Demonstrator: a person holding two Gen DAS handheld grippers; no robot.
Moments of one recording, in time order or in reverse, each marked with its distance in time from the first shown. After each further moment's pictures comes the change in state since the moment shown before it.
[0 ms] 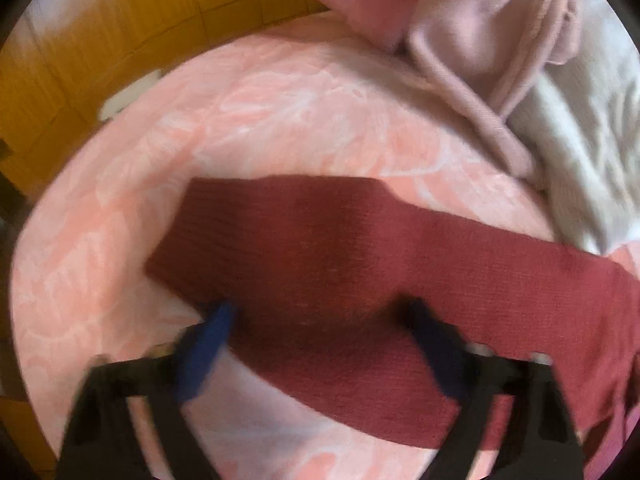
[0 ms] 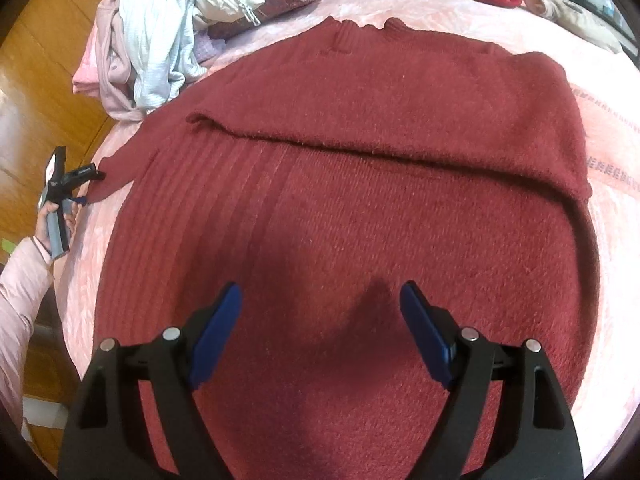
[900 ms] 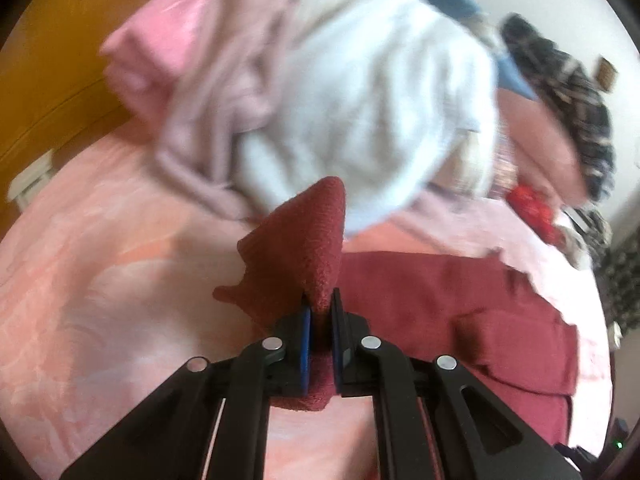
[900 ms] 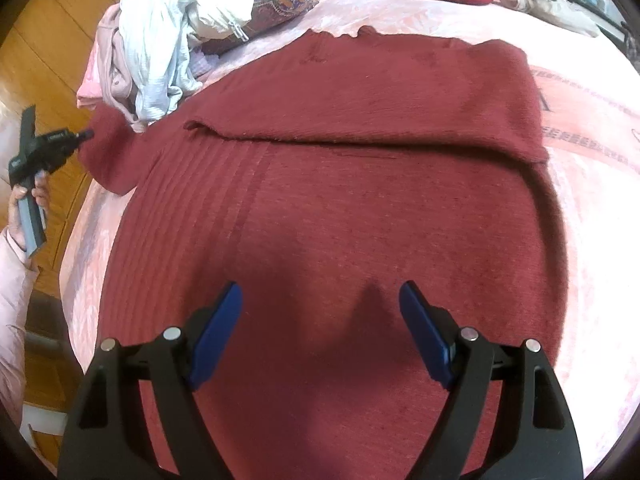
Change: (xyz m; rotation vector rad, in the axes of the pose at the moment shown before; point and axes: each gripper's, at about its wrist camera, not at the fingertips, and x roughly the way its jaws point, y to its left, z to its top) left arm -0.155 -0.149 -0.043 0.229 -0.201 -0.390; right arm -0.025 -0.027 -0.027 0.044 -0.056 0.014
